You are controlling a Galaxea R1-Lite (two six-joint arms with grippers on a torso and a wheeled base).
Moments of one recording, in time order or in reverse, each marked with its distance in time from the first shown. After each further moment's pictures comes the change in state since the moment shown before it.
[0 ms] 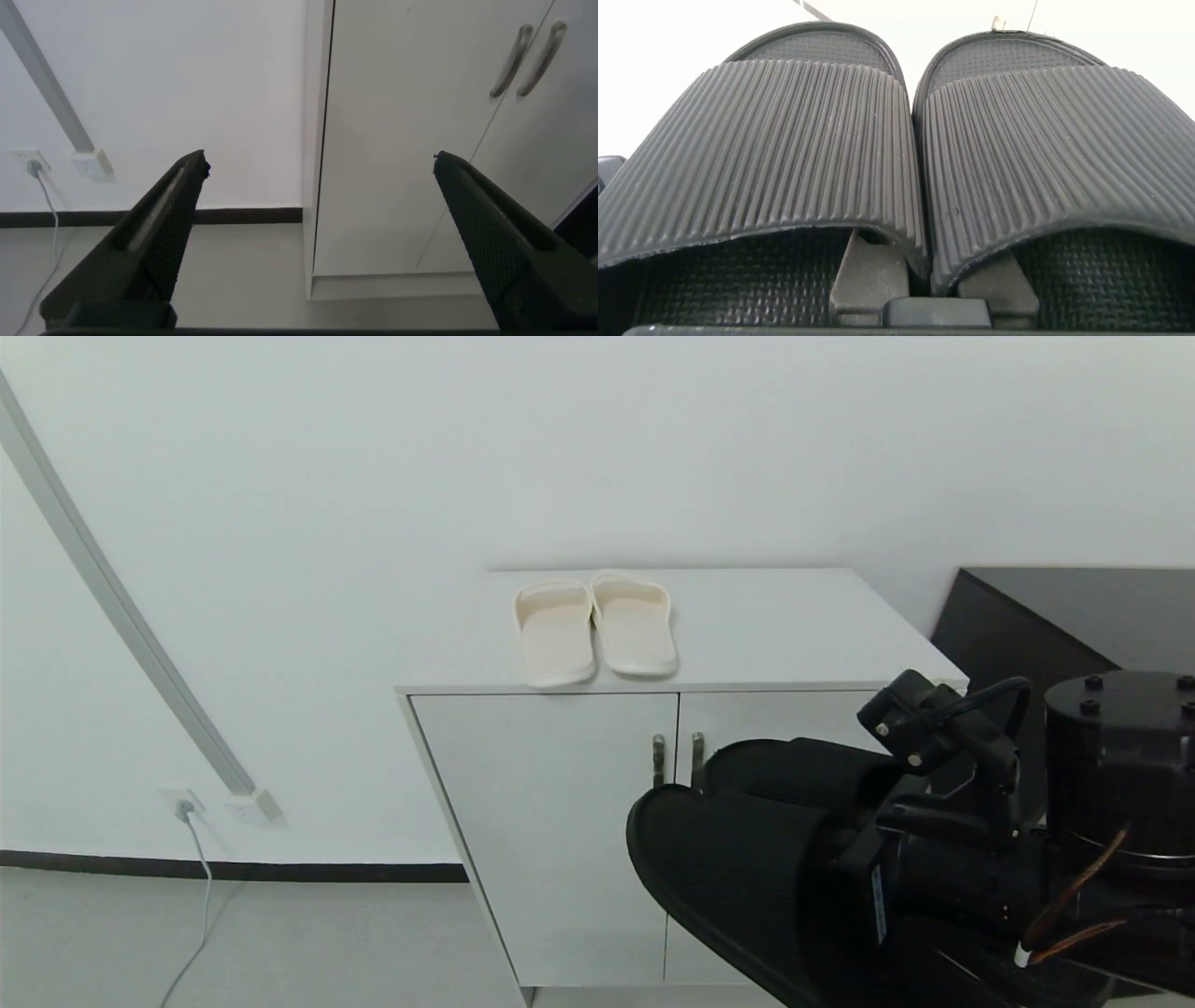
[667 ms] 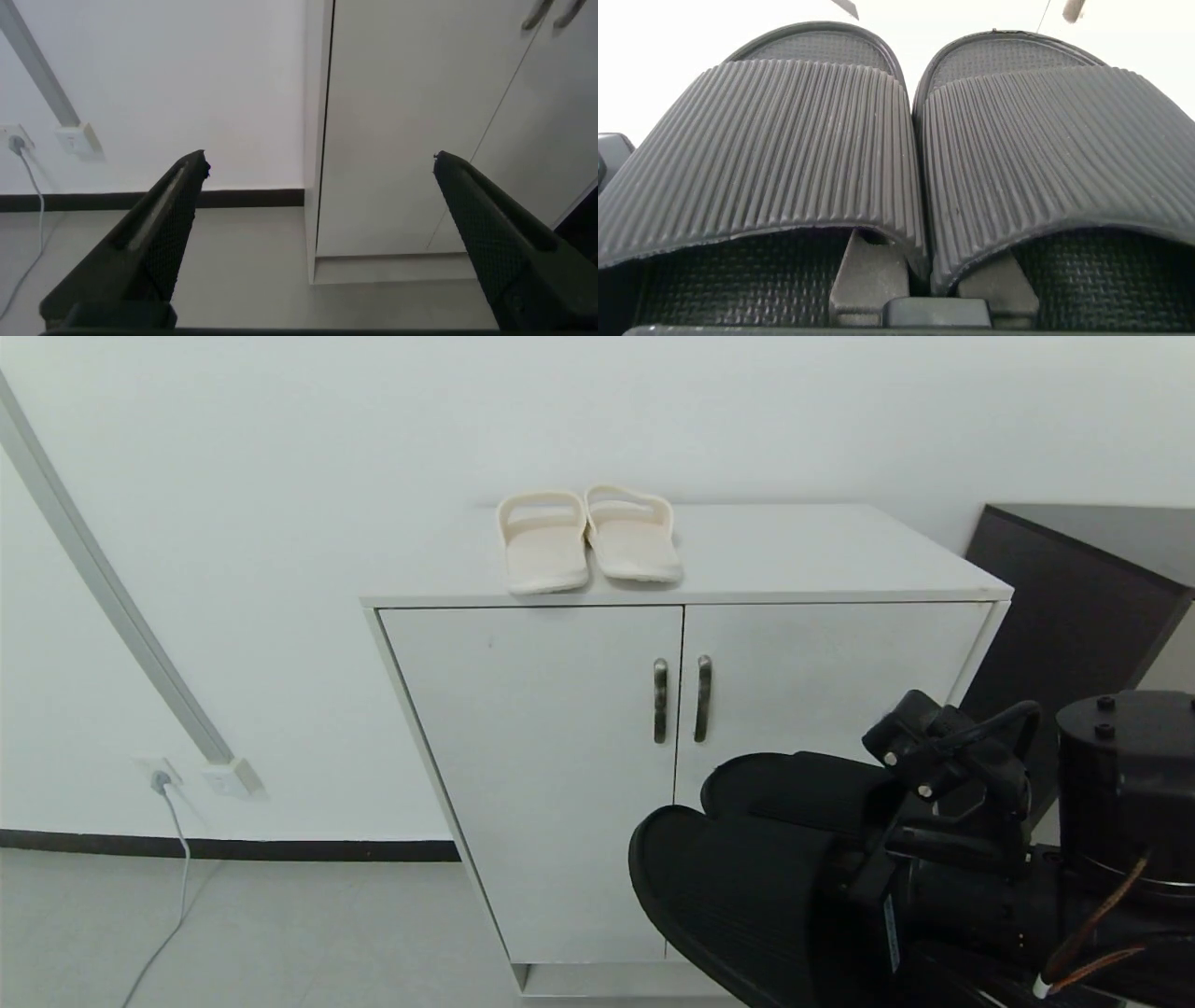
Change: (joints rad) left arm 0.000 0.000 0.000 0.000 0.000 0.007; right arm 0.017 -0.020 0.036 0.001 0.001 -0.030
